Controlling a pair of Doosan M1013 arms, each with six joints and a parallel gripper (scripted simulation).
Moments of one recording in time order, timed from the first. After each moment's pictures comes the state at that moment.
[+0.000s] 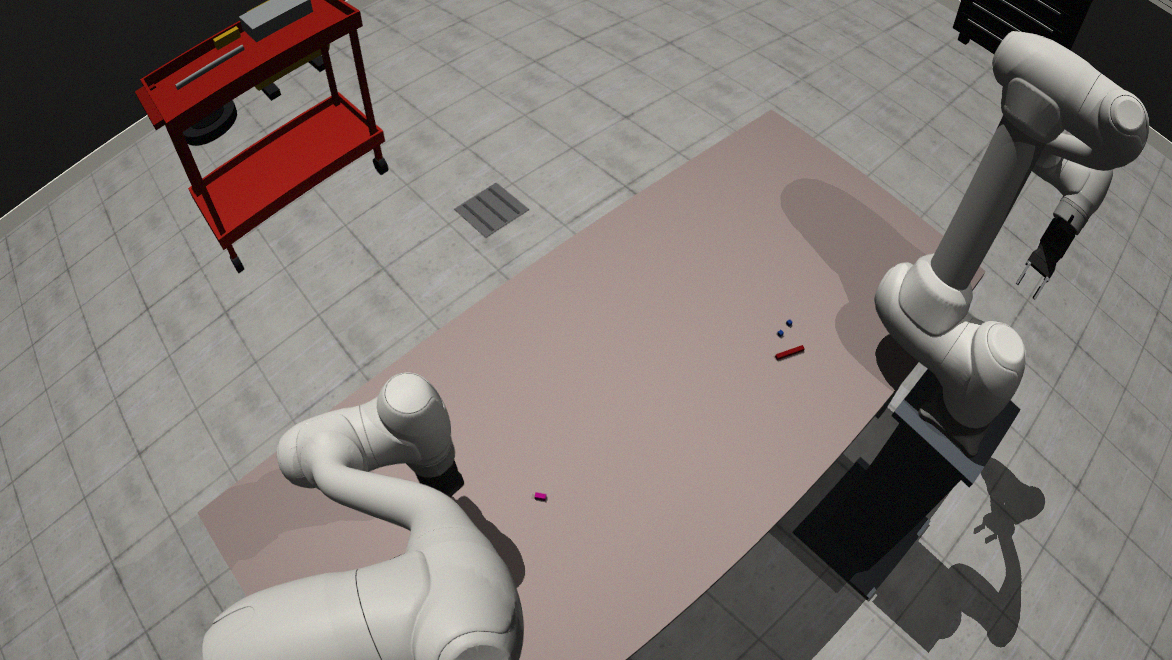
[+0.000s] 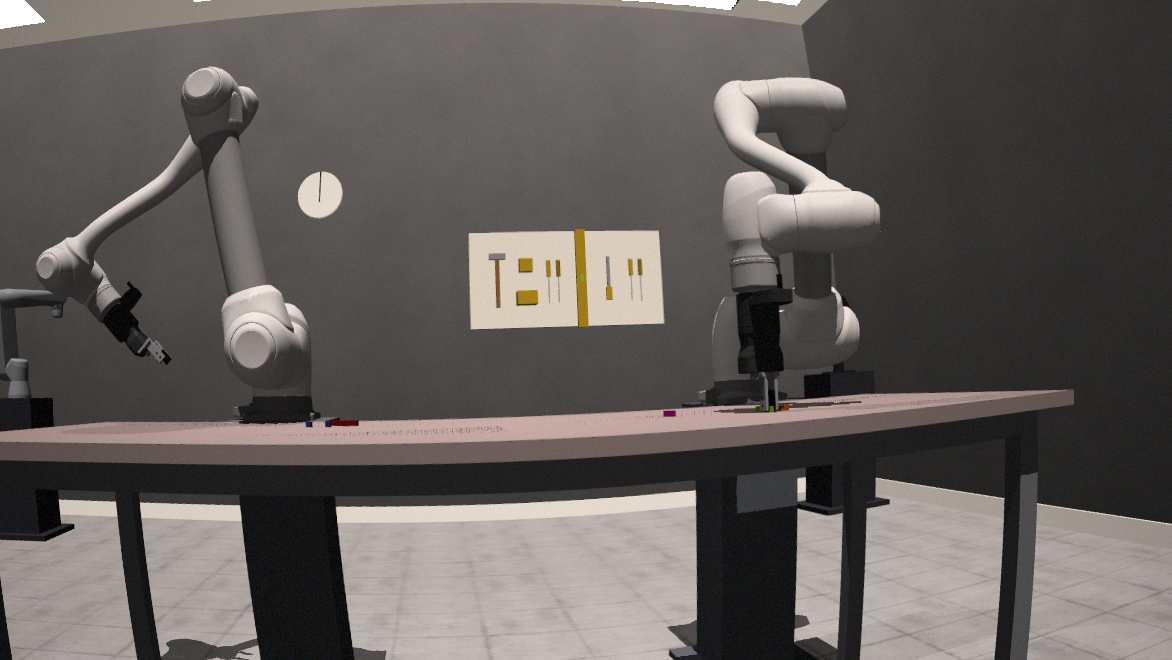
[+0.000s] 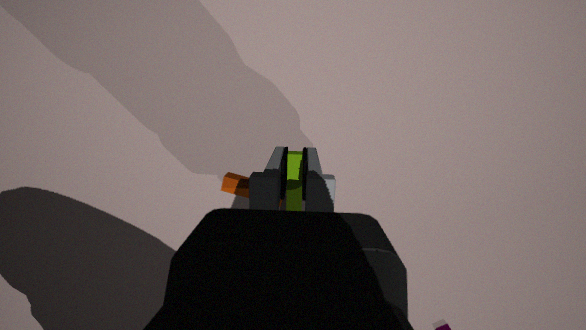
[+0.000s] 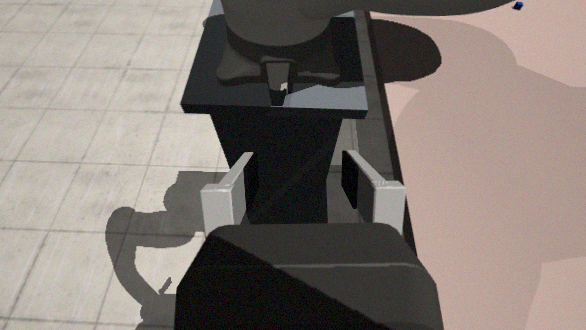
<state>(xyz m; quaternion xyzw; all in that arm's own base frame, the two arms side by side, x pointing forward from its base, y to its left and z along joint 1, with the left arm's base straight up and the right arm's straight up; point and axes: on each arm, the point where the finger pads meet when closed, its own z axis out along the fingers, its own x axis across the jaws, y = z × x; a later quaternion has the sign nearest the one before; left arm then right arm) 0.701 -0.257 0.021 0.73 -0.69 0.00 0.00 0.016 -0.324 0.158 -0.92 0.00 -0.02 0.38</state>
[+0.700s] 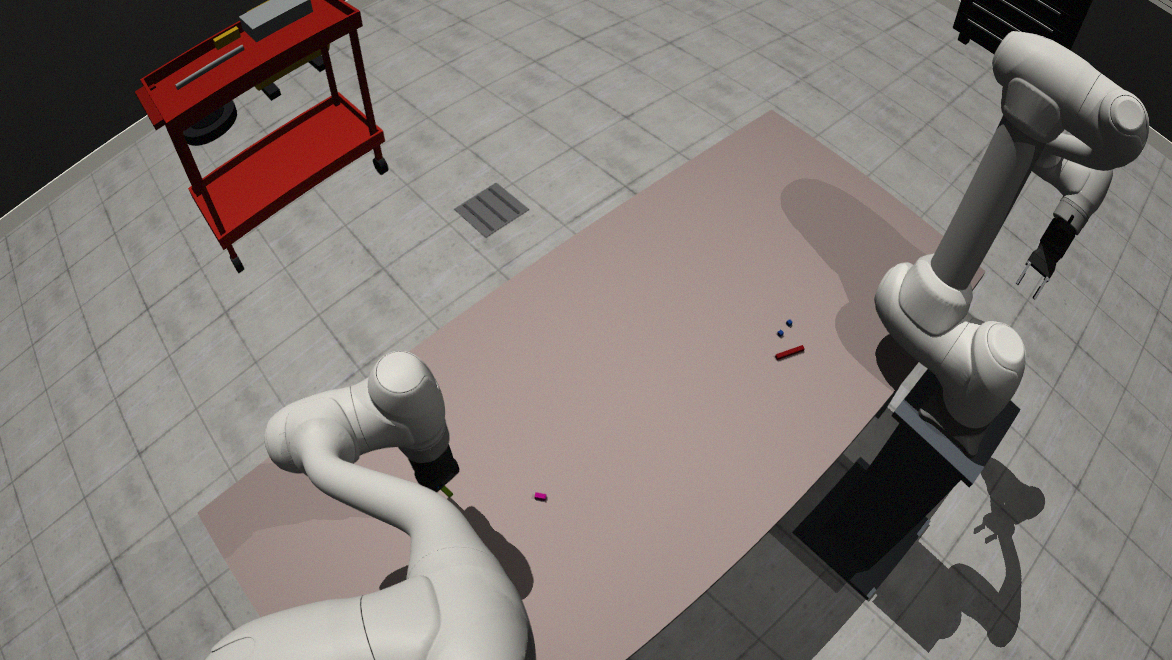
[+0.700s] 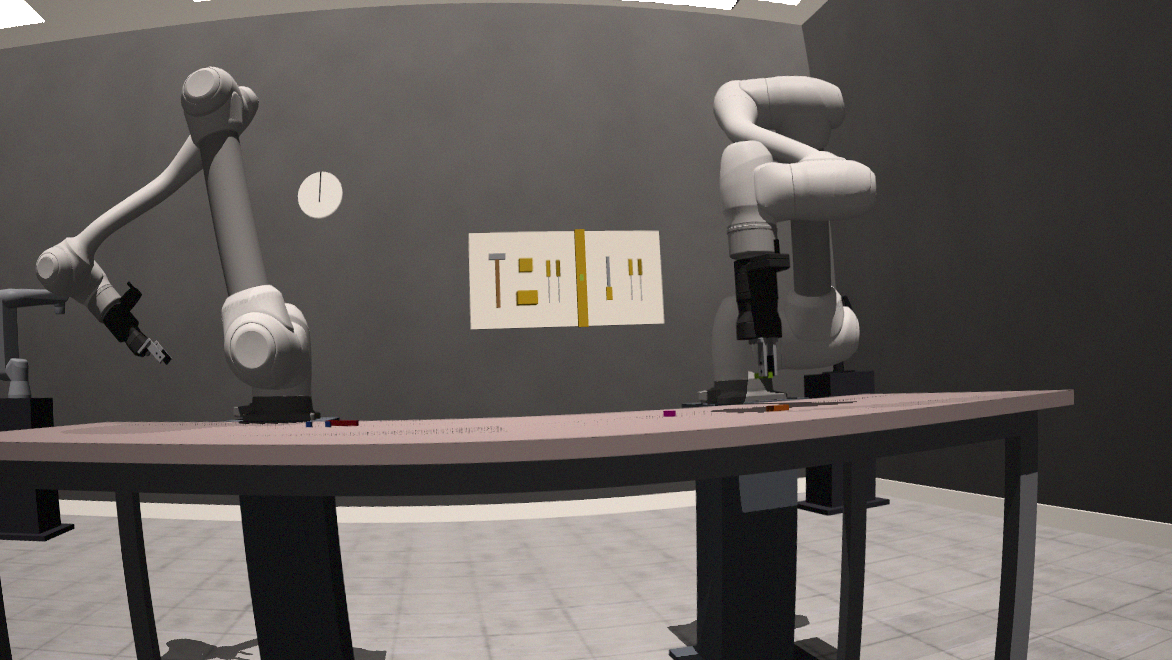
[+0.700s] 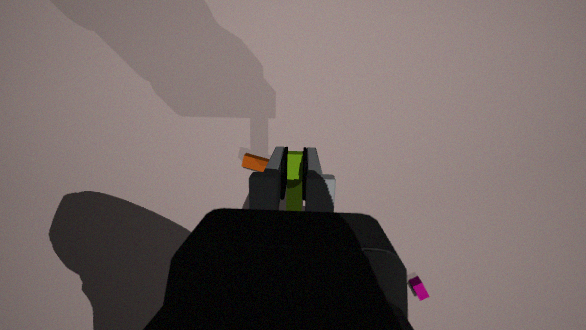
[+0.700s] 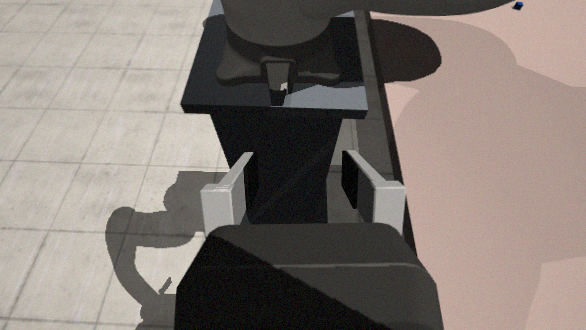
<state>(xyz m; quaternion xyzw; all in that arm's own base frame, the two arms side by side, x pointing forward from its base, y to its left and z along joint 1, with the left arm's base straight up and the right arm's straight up) 0.701 -0.257 0.079 0.73 -0.69 0.00 0.00 0.016 -0.324 0.158 -0.92 0.00 -0.02 0.38</state>
